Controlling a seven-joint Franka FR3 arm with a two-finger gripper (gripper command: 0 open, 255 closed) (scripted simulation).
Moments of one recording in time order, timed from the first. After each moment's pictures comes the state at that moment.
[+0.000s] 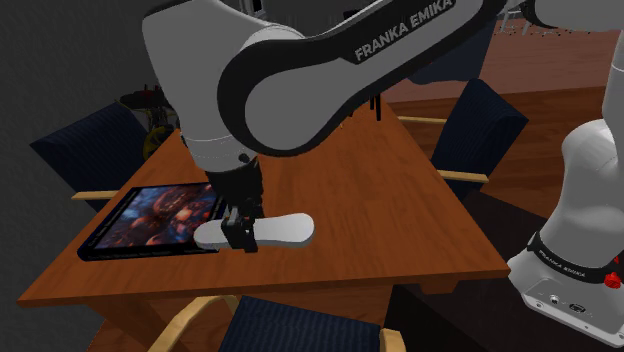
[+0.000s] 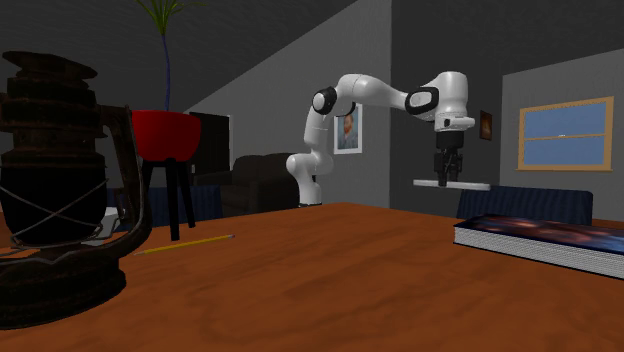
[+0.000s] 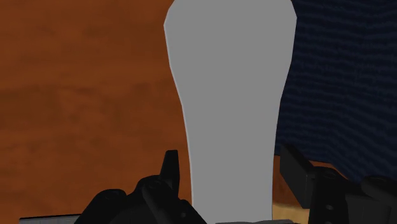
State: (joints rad) arm 0.67 0.34 0.25 -1.62 -0.11 1.94 0.13
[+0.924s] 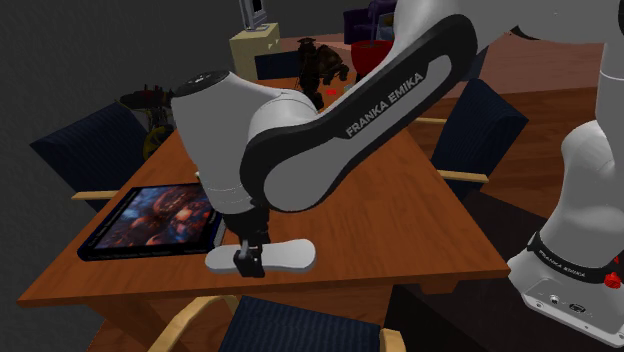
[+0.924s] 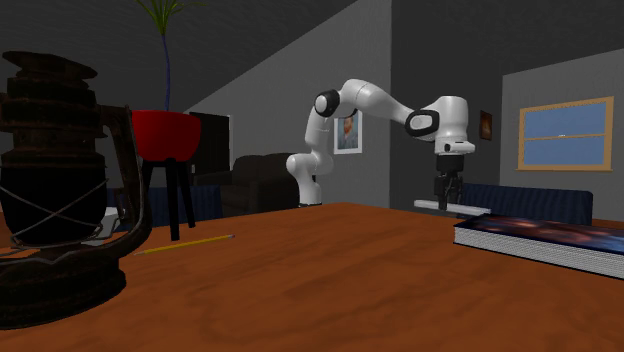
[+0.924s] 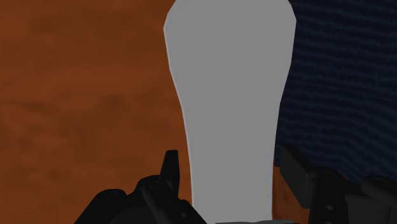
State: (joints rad) arm 0.68 0.41 0.24 -1.72 -0.13 2.10 0.15
